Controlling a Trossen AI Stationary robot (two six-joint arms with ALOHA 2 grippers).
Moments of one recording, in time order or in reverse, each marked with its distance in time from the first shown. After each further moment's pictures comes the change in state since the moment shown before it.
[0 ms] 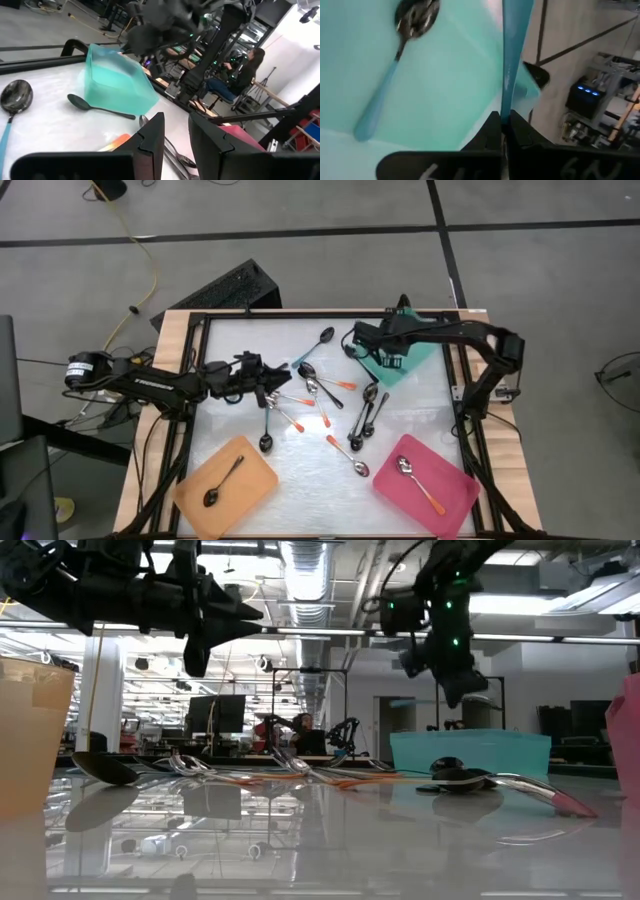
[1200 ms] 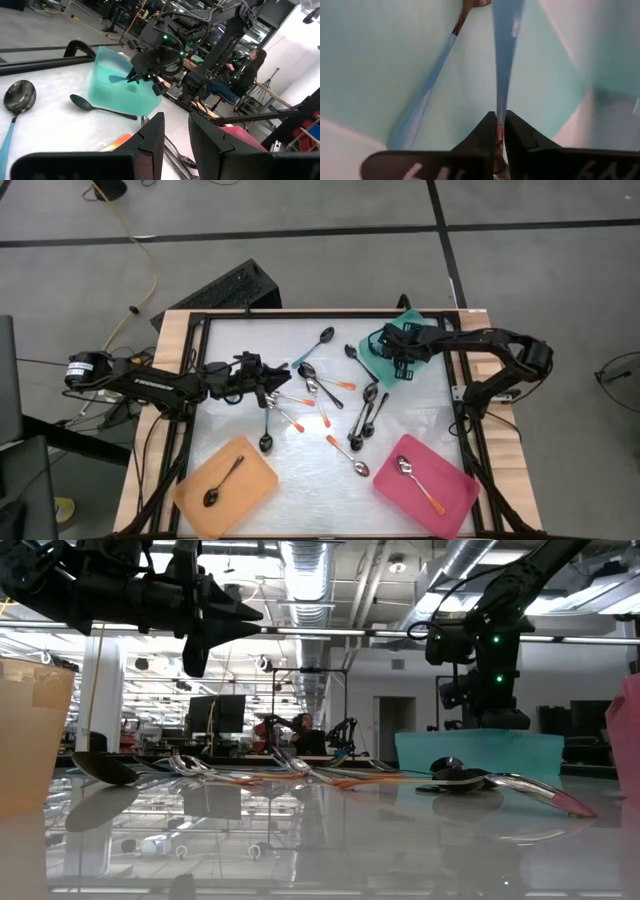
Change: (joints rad) left arm -0.010 0.000 -0.001 -0.001 -0.027 0.000; right arm -0.158 -0.205 -0.460 0.436 -0.286 -0.087
